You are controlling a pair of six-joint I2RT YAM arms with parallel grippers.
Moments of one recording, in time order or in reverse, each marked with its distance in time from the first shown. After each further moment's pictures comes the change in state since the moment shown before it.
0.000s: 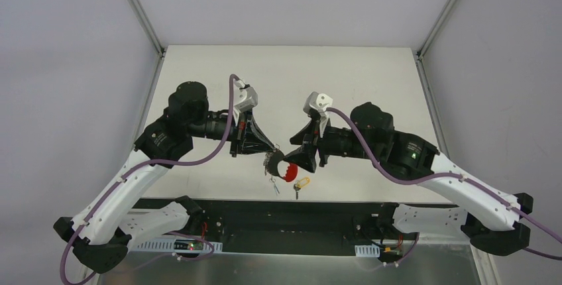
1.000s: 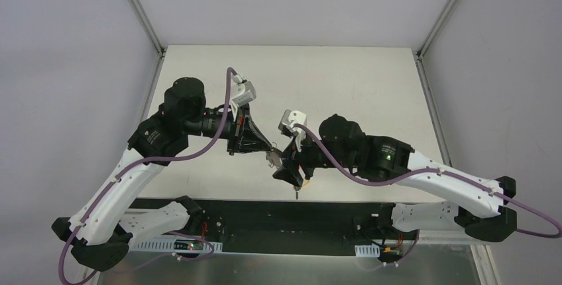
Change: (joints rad) left arm 0.000 0.017 0.093 -0.115 -0.037 -0.060; right arm 0.117 0.112 0.007 -0.066 0.068 0.023
